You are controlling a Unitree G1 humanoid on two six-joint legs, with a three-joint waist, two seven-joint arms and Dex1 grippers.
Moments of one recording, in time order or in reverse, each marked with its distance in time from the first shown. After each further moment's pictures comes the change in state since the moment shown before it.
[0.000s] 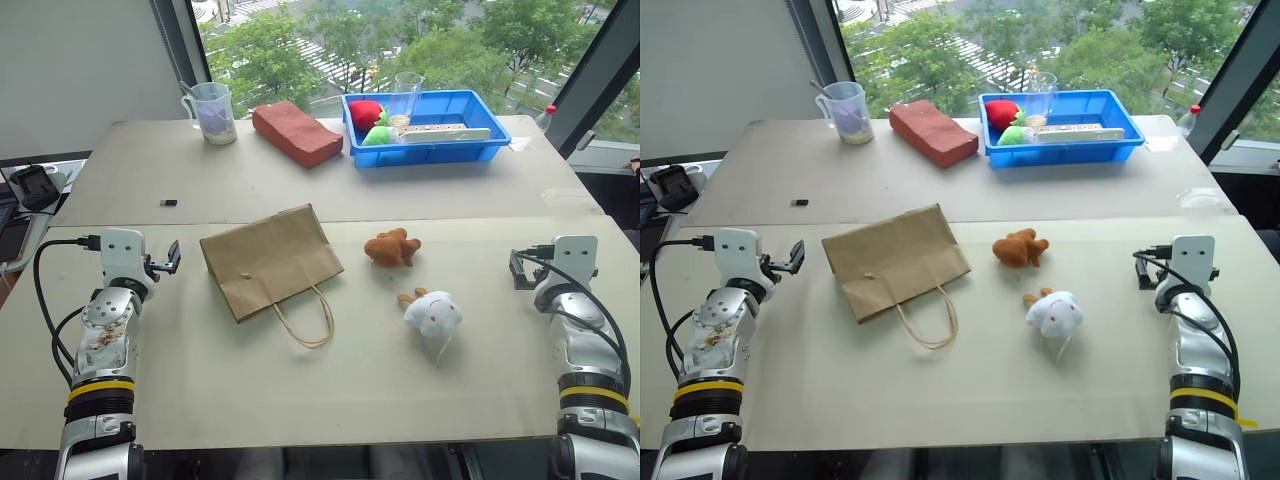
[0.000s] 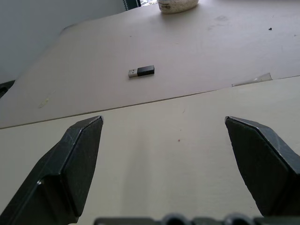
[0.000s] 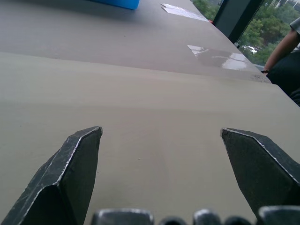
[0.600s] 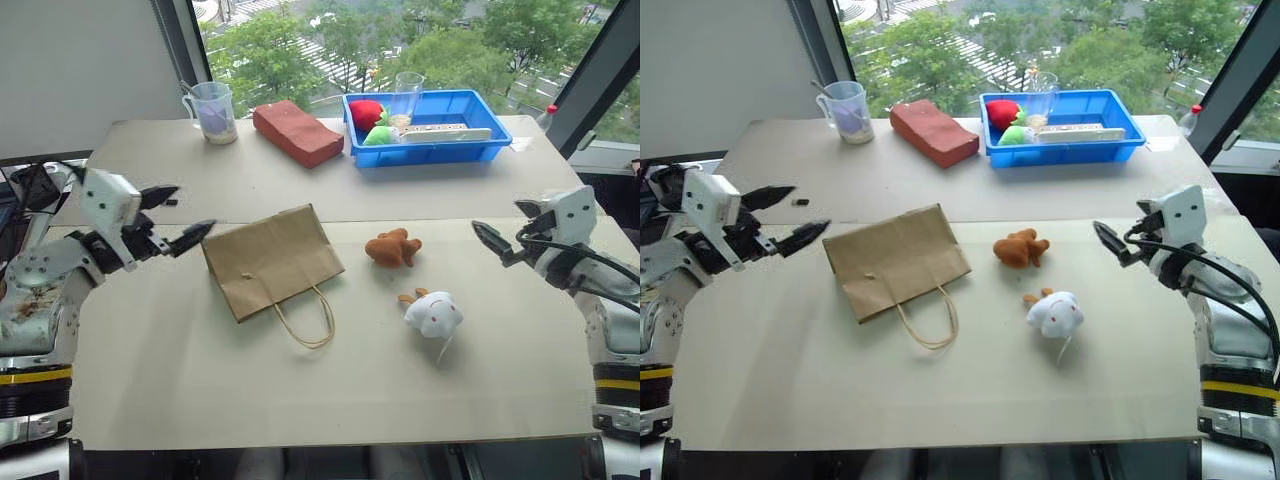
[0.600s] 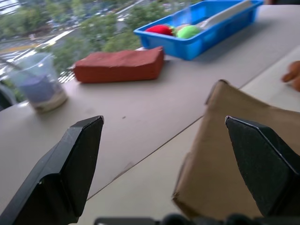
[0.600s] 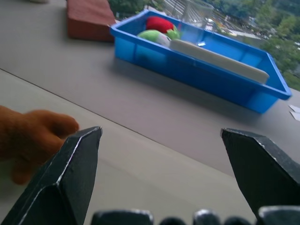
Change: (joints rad) left arm -0.031 0.341 -0.136 -0.439 -0.316 0.174 -0.734; right arm 0.023 -0.184 0.110 -0.522 0.273 0.266 0.556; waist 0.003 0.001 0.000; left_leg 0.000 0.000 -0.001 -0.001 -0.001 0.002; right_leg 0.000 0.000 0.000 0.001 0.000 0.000
